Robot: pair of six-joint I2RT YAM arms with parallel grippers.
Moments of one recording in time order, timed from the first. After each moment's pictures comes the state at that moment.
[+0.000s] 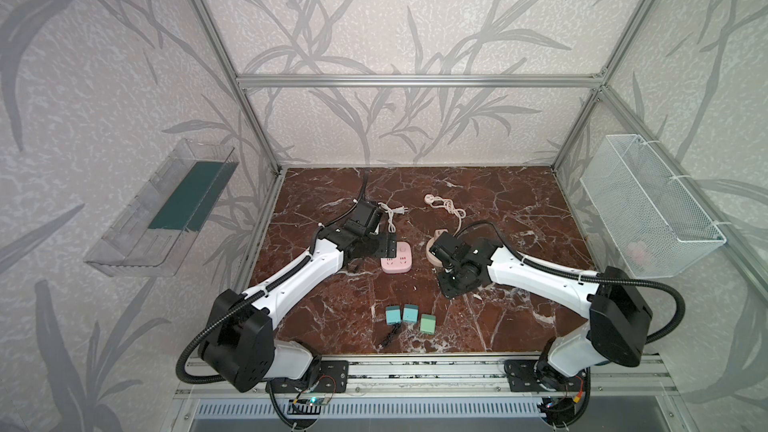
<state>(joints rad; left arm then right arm) -0.52 1.39 1.03 -0.62 -0.01 -0.43 0.88 1.56 1.13 -0.90 0.04 0.49</state>
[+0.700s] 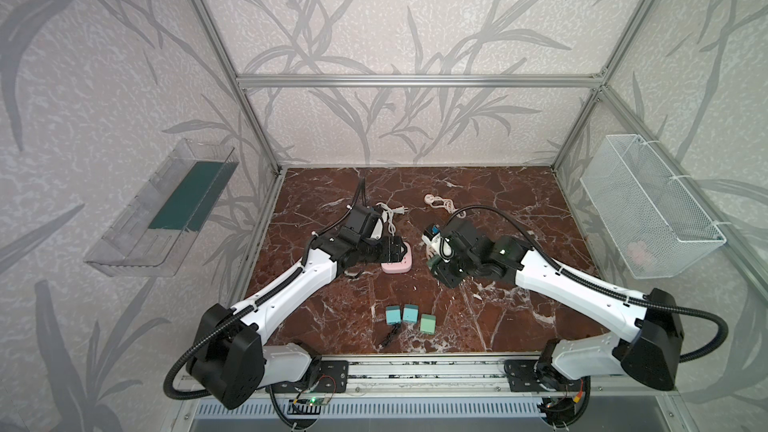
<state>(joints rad) -0.52 1.30 0.94 -0.51 0.27 -0.53 0.88 1.37 1.14 -0.74 -0.05 0.13</state>
